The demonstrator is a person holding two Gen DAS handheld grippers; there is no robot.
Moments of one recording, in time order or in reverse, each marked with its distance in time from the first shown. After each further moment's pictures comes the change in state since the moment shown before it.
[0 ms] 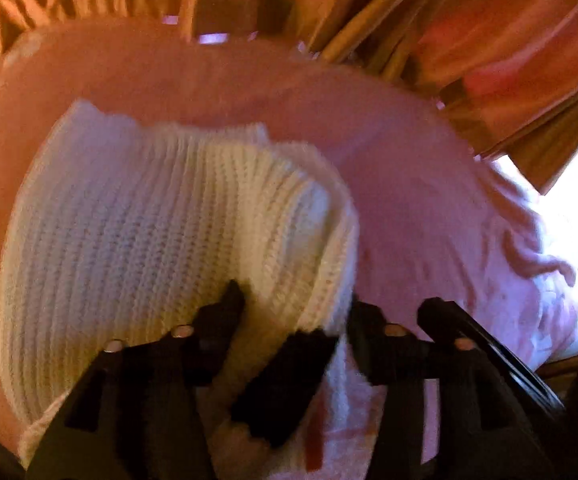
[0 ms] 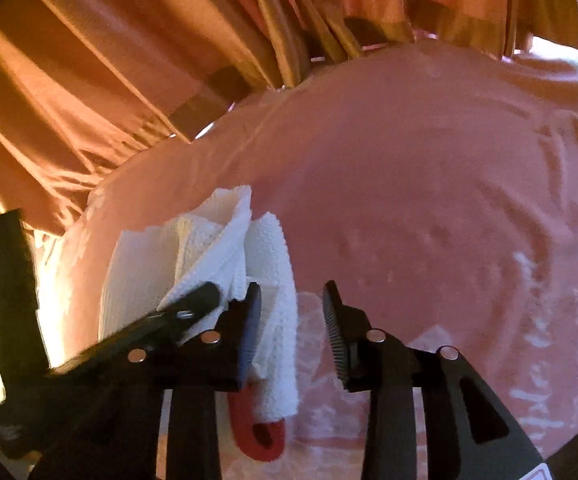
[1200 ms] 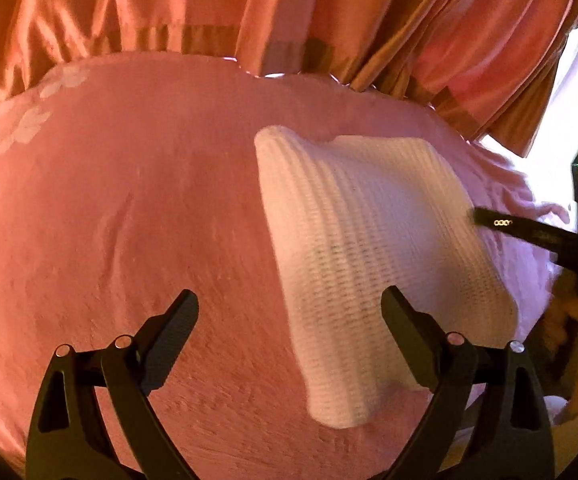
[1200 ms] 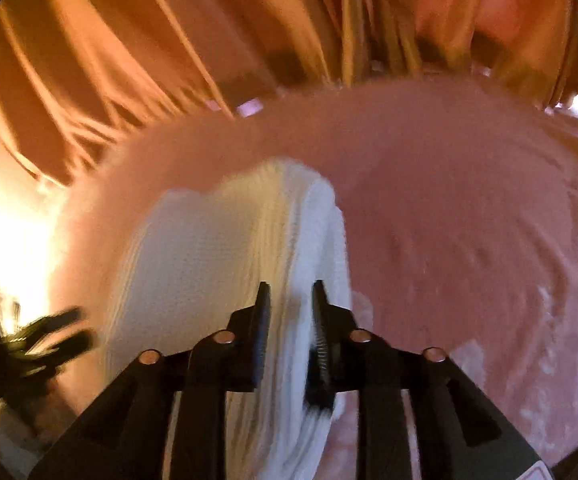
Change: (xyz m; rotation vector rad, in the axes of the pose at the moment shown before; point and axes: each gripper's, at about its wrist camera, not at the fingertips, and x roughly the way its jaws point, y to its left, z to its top) left arm -0.085 0.153 -0.023 0.181 -0.076 -0.028; right arm -0.008 0.061 -0.017 -0.183 -0.002 0.011
